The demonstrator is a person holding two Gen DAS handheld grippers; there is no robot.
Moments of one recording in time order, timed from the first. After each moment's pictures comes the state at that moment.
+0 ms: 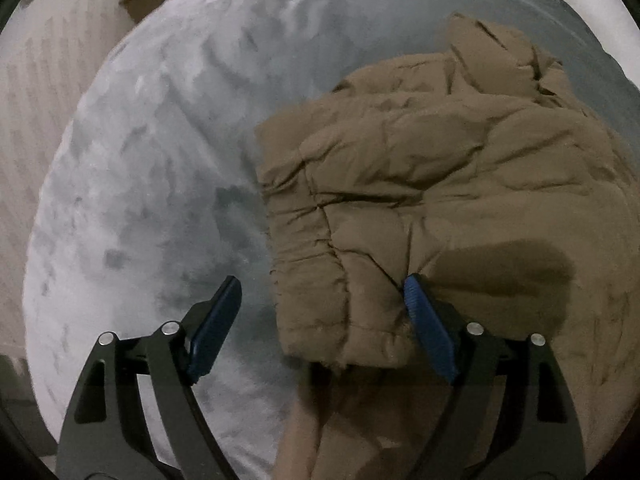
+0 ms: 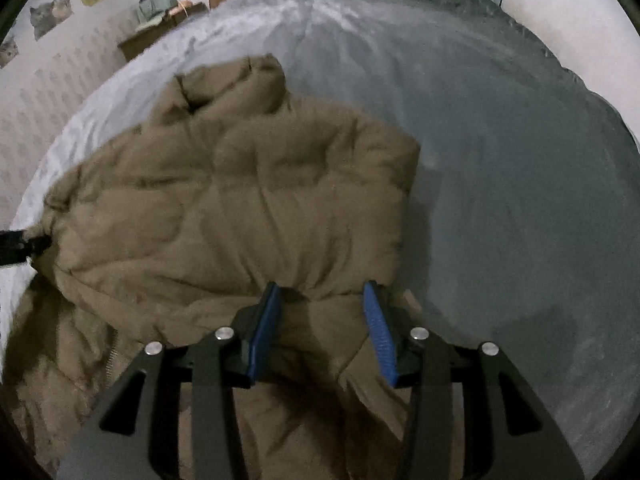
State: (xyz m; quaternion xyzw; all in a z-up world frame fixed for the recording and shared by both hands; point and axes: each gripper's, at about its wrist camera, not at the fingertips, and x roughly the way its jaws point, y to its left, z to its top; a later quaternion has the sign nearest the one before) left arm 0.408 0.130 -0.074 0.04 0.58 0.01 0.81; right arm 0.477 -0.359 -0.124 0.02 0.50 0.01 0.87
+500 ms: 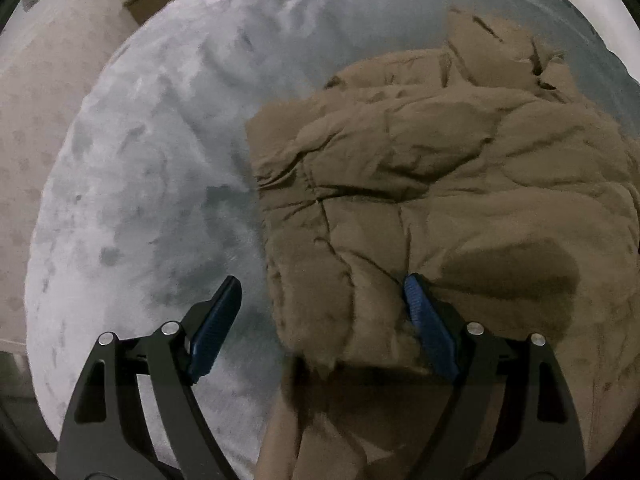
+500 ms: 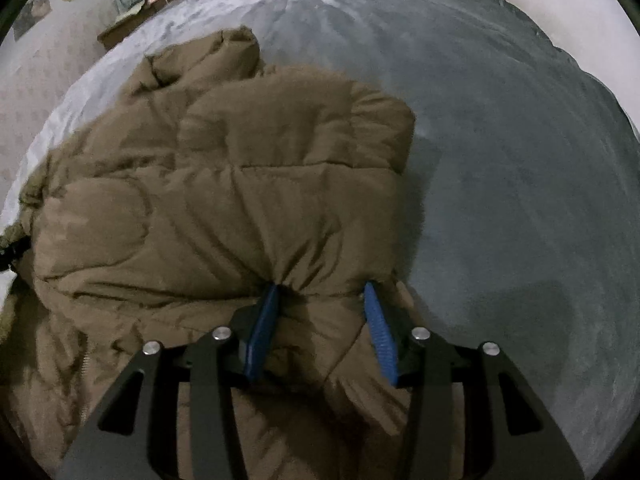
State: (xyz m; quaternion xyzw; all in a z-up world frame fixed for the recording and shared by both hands) left arm 0.409 0.106 -0.084 0.06 0.57 0.03 0.82; right arm 0.489 -0.365 -0.138 0.03 0.52 -0.01 0.85
